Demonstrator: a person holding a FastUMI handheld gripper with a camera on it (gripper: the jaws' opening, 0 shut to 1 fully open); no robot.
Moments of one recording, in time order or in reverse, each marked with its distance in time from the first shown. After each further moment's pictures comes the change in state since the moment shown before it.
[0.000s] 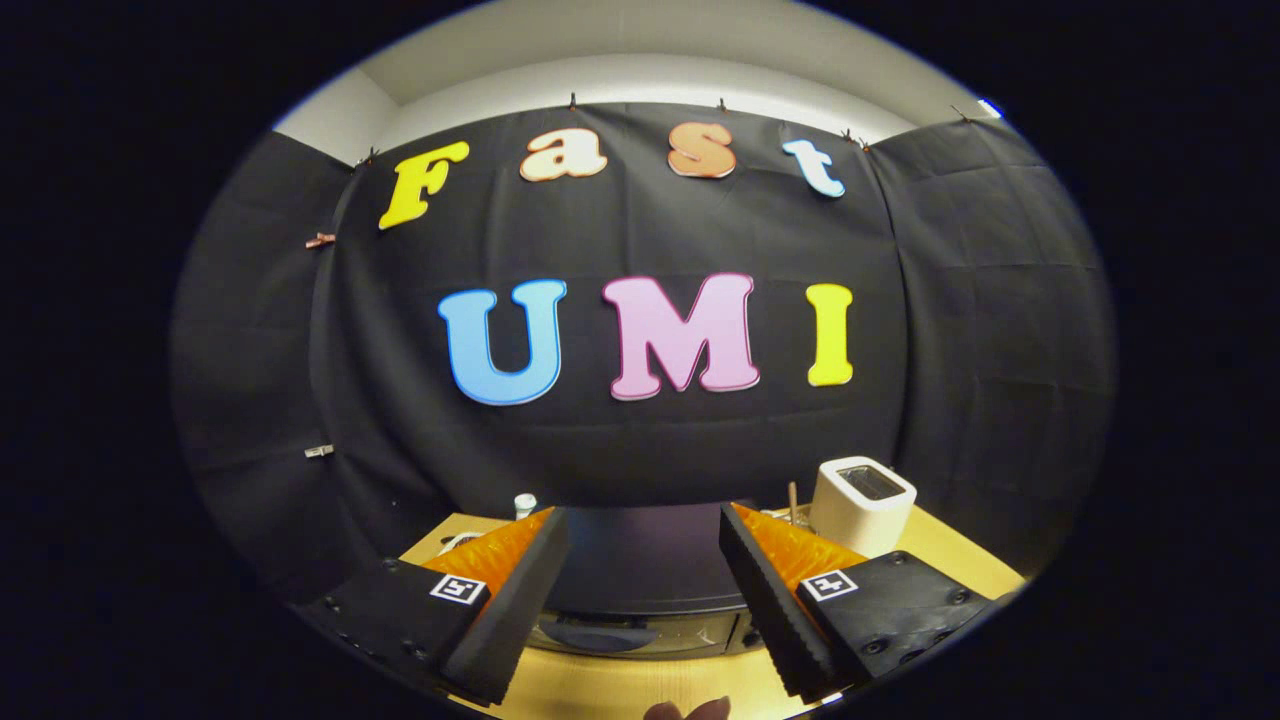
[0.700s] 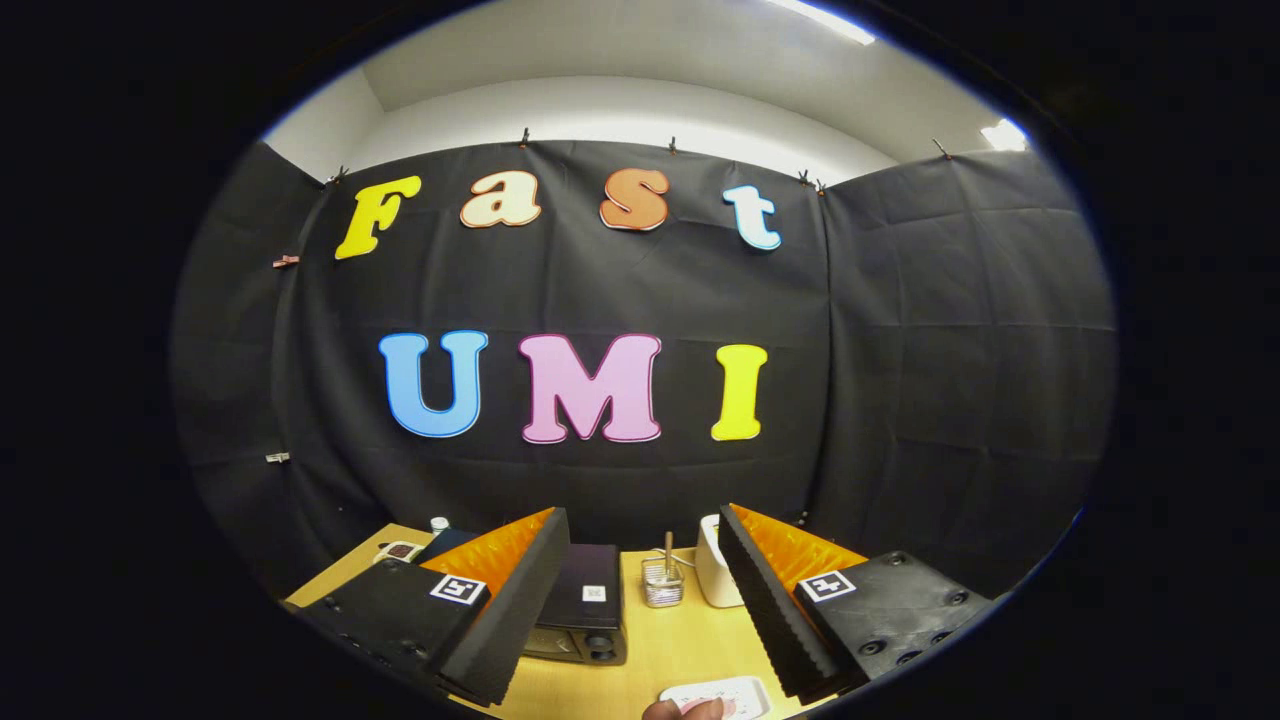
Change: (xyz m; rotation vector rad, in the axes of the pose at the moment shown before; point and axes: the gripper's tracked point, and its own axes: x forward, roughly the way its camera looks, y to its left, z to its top) arm -0.073 -0.142 0.127 -0.041 -0.110 -0.109
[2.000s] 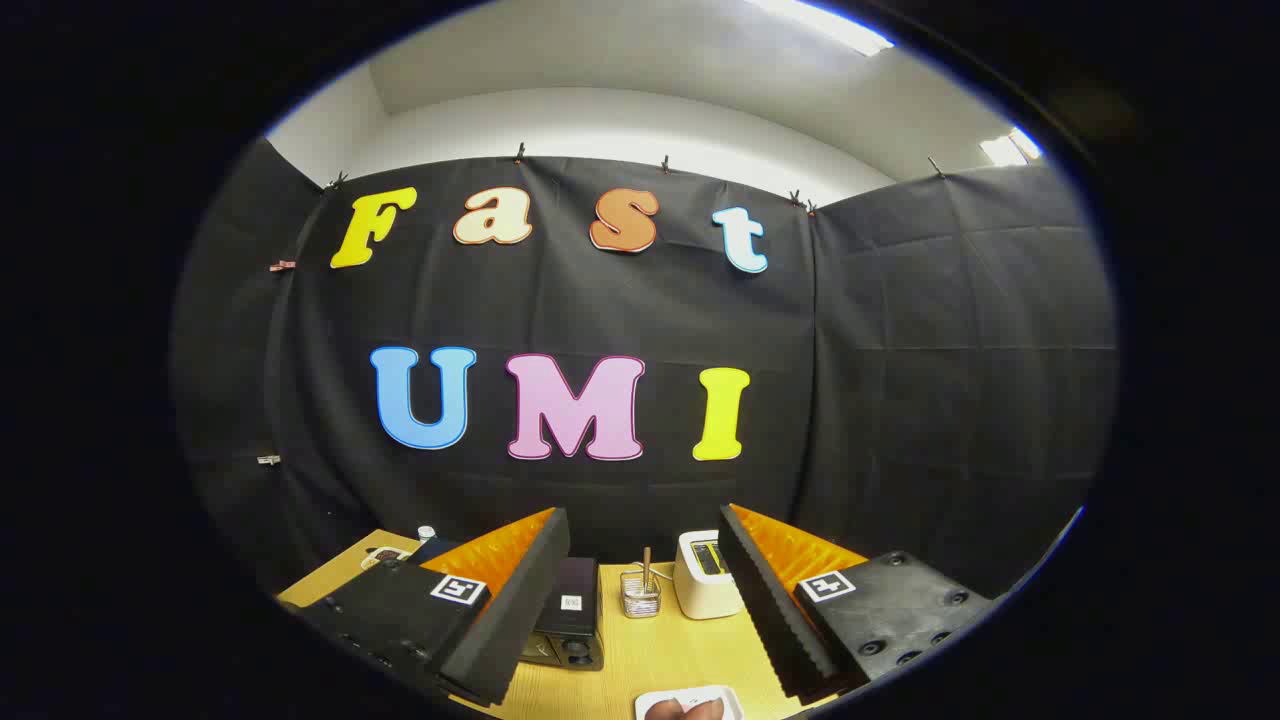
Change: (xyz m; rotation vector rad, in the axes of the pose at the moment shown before) arm -0.021 -0.042 0.040 -0.041 -0.056 -0.045
